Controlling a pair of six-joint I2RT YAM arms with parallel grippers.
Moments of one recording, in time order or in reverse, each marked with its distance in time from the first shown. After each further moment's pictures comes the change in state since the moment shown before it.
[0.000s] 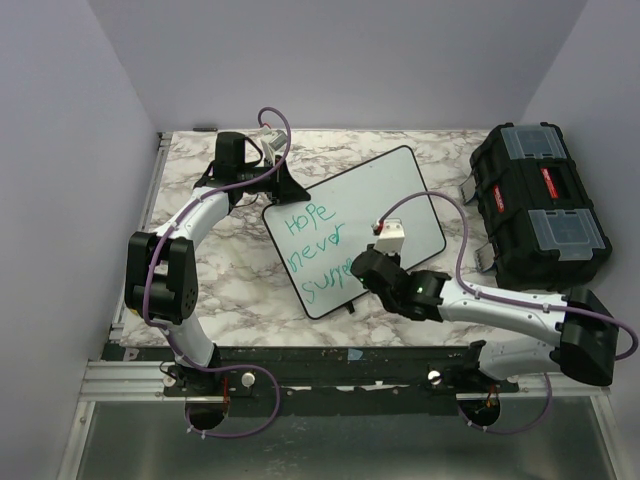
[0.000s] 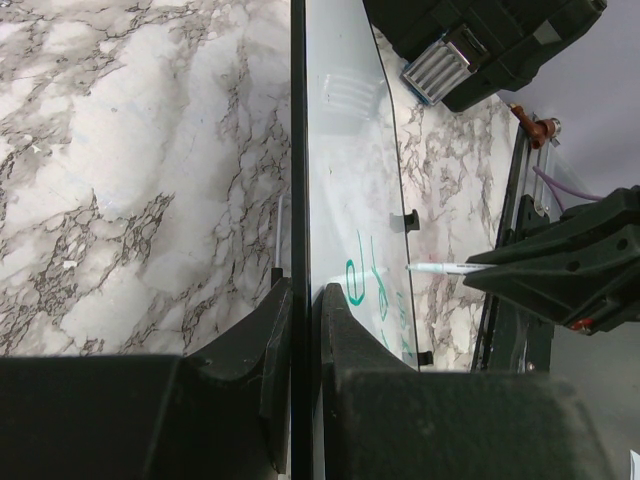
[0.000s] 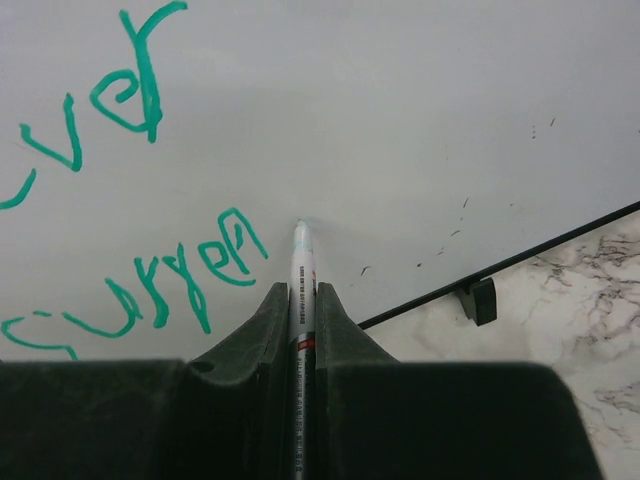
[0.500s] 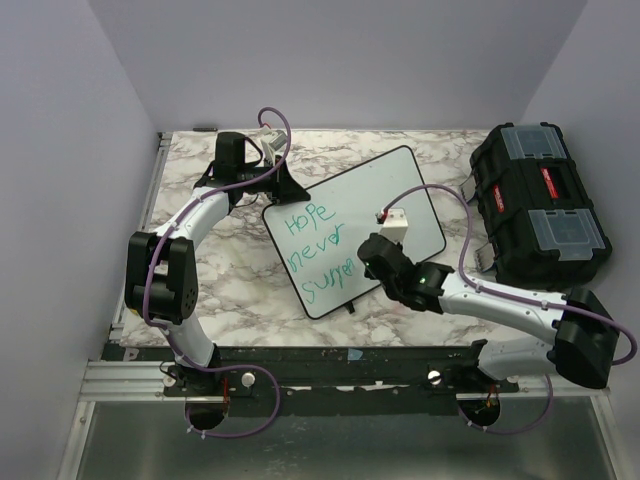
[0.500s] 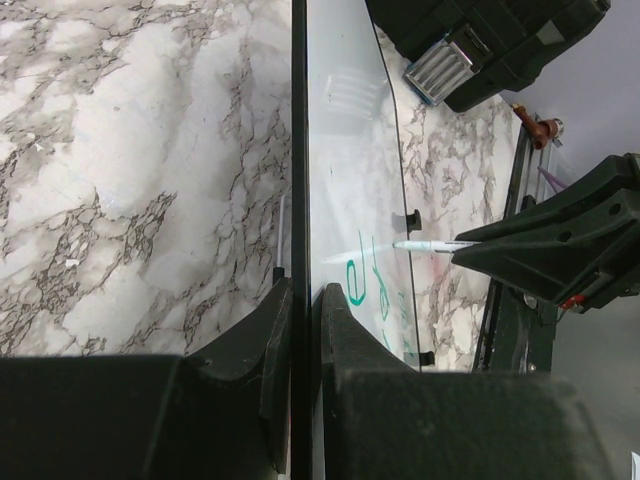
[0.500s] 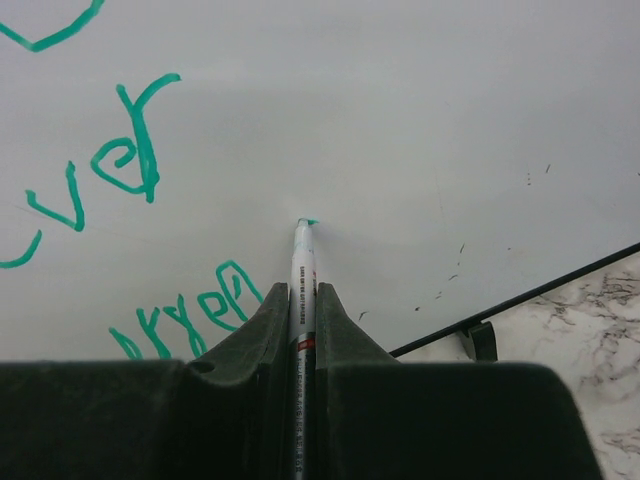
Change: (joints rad) left arm -0.001 0.000 0.000 0.000 0.000 0.000; right arm -0.106 0.018 0.007 0.085 -0.063 -0.068
